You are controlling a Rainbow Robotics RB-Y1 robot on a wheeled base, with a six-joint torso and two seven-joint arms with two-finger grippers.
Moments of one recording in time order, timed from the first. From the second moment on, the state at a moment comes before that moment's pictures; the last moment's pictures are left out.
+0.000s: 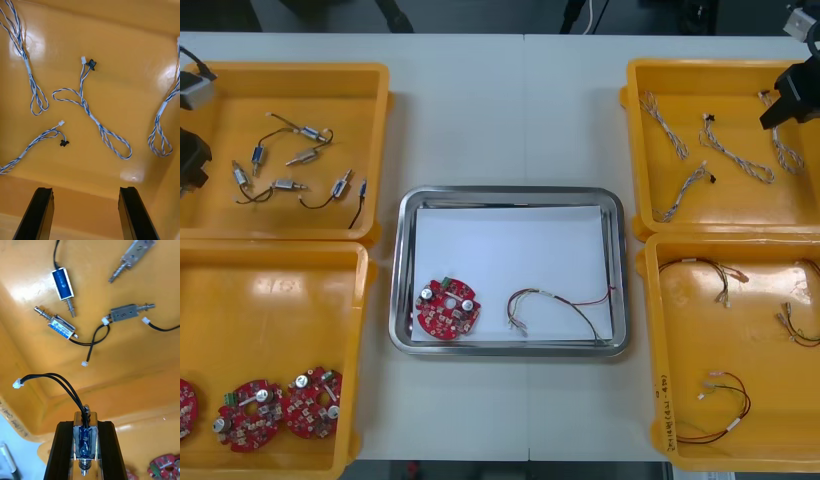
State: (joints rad) right arm -1.09 -0.74 -0.11 -0.89 -0.62 1.66 1.94; left arm -0.72 0.90 0.01 -1.41 0.77 1.79 -1.84
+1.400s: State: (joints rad) right arm -1.17 -0.66 0.00 -0.48 -0.59 1.20 2.32; left arm -0.72 0.63 -0.15 -1.93 0.67 1.91 -1.01
